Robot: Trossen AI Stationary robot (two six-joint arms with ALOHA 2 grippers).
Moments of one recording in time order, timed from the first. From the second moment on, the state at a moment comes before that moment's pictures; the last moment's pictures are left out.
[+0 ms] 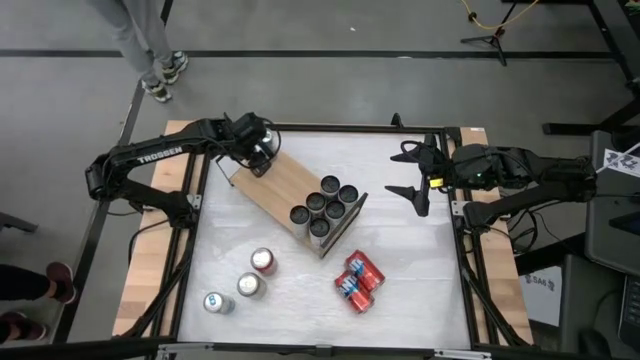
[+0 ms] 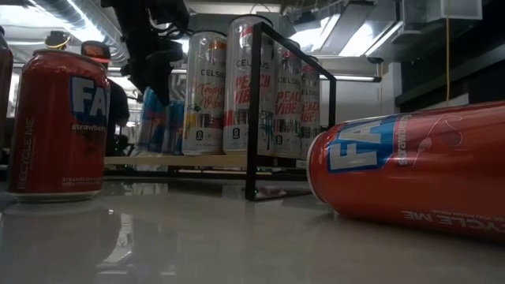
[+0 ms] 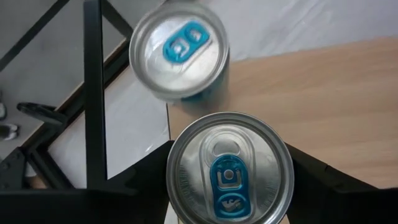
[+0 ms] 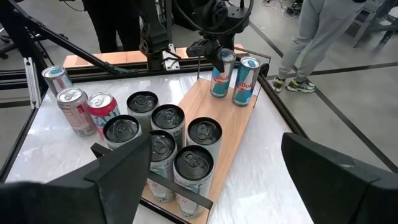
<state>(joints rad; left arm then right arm) 0.50 1.27 1.10 -0.94 -0.27 -0.23 0.12 1.00 1.27 -0.69 0.29 0.10</state>
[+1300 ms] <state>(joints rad) 0.50 1.27 1.10 -0.92 -0.27 -0.24 0.12 1.00 1.27 -0.69 0.29 0.10</state>
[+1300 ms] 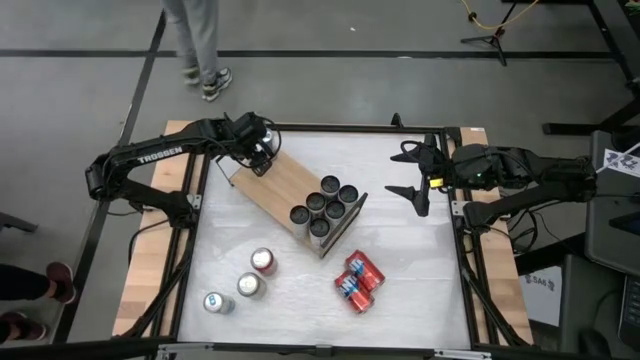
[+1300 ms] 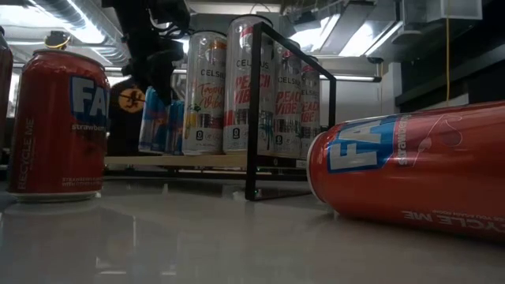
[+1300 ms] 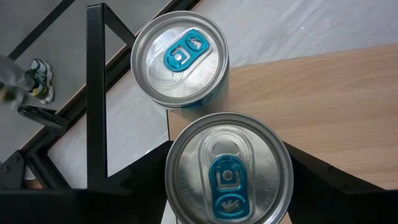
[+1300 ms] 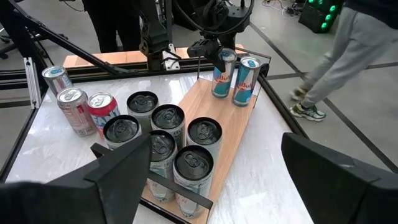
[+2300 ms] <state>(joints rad) 0.50 1.27 1.10 -0.92 -0.28 -0.25 0.12 1.00 1.27 -0.69 0.29 0.10</state>
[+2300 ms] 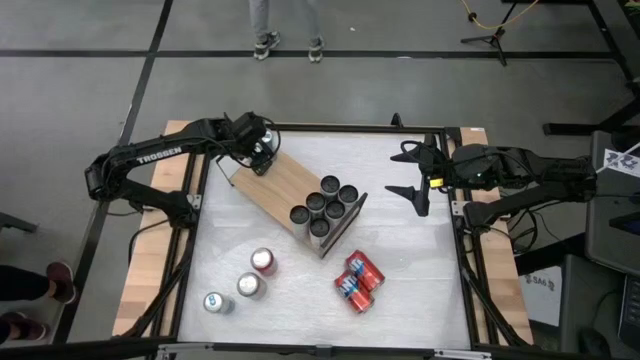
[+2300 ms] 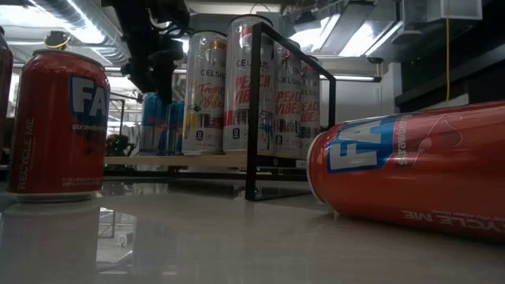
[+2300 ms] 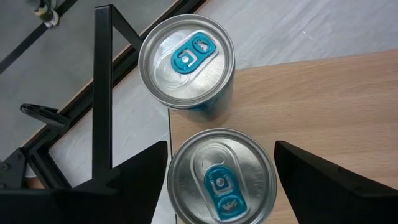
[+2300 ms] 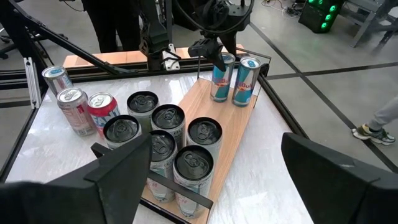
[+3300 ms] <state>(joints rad) 0.50 1.14 1.10 -0.92 -0.14 -0.65 0.12 1.00 1.27 -0.69 0.29 0.10</state>
